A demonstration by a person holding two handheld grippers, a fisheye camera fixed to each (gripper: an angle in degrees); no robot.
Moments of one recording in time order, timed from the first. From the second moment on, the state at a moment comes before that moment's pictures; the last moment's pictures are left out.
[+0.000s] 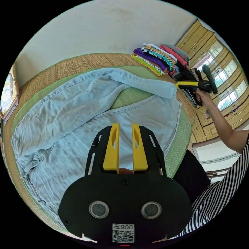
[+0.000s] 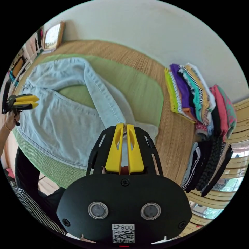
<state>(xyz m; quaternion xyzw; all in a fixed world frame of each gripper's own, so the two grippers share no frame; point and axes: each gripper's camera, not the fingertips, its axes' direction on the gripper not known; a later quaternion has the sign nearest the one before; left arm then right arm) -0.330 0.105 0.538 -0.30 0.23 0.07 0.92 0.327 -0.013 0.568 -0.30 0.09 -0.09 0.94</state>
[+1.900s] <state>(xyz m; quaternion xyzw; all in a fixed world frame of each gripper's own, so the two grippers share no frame) -0.285 0.136 0.677 -0.39 0.11 0.05 0.92 0.438 0.009 0.784 -0.41 0.09 0.03 0.91</state>
